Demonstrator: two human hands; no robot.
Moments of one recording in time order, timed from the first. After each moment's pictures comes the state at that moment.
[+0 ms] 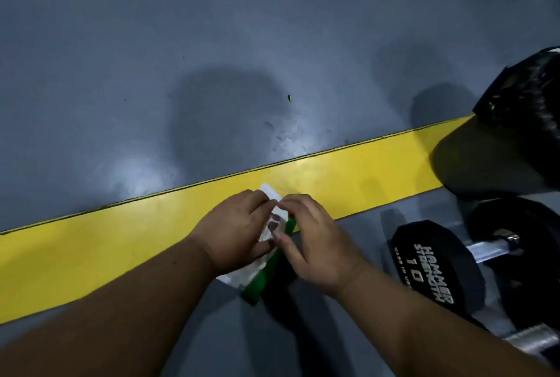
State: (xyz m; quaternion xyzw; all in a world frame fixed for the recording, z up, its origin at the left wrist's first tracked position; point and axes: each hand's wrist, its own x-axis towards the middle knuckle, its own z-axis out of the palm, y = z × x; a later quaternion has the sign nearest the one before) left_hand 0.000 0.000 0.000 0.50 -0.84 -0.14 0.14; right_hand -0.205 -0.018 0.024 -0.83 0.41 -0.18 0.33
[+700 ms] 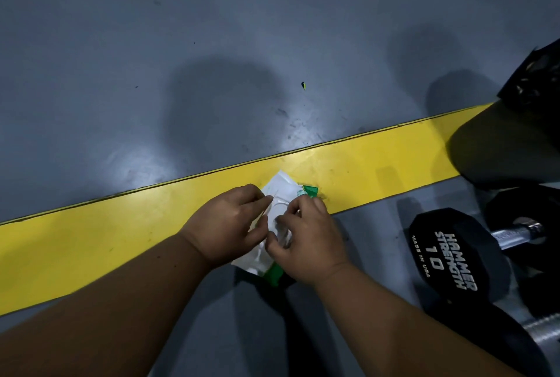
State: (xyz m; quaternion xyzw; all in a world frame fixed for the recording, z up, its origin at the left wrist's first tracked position) left_hand 0.033 0.026 -0.003 0.53 -0.80 -0.14 0.24; right_hand -0.155 0.014 -0.007 -0.81 0.53 -0.10 0.22
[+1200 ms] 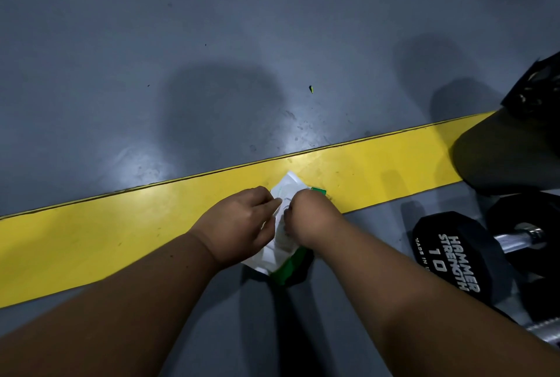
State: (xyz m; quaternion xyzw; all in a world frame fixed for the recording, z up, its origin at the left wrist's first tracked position) left_hand 0.033 0.032 -0.001 0.52 -0.81 -0.14 0.23; right_hand -0.117 -0.038 0.042 -0.76 0.52 0.27 0.28
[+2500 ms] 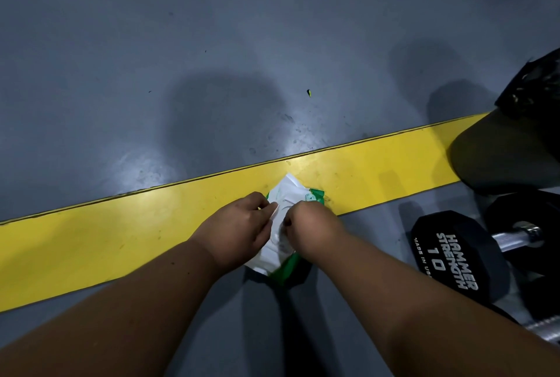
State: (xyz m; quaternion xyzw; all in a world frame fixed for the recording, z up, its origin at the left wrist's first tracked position) left_hand 0.031 0.040 -0.003 0.56 -0.79 -0.18 0.18; right_hand -0.131 -0.023 0.017 -0.78 0.52 0.23 0.27
